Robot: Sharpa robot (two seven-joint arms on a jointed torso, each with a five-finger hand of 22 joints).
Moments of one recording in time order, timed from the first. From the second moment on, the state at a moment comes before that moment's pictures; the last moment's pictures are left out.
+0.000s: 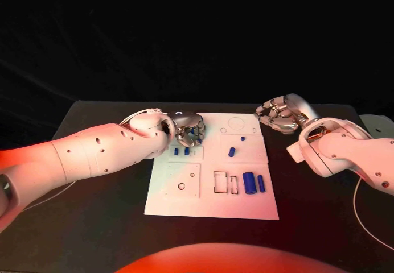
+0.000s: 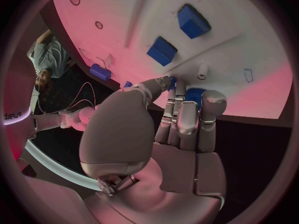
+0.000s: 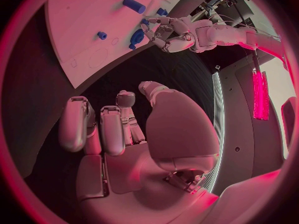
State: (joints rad) left arm 1.18 -0.59 -0.05 1.27 -1.55 -0.12 -0.01; left_hand 1.37 -0.22 0.62 0.03 0.20 0.96 0.15 0.33 0.31 1.13 0.08 0.29 0.14 1.42 0.00 1.36 0.93 0.15 1.23 0.10 1.24 0.92; right arm 1.25 -0.95 -0.13 1.66 -0.93 -0.64 -0.13; right_hand 1.25 -0.17 0.35 0.28 0.46 0.87 0.15 0.27 0.39 1.18 0.06 0.94 1.03 1.46 -0.01 1.38 1.29 0.07 1.42 0.09 1.23 1.31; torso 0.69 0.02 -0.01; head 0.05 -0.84
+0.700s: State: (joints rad) left arm 1.18 -0.73 -0.01 1.39 -1.53 -0.14 -0.02; left_hand 1.36 -0.22 0.62 0.03 0.20 0.97 0.14 0.33 0.31 1.15 0.08 0.28 0.14 1.42 0.00 1.36 0.93 0.15 1.23 0.10 1.24 0.92; right arm 1.25 -0.96 -0.13 1.65 -0.93 -0.65 -0.13; right_hand 1.25 -0.17 0.35 0.28 0.46 0.87 0.15 0.27 0.39 1.18 0.06 0.94 1.03 1.46 -0.01 1.38 1.29 0.07 1.42 0.09 1.23 1.31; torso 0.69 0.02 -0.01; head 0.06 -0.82
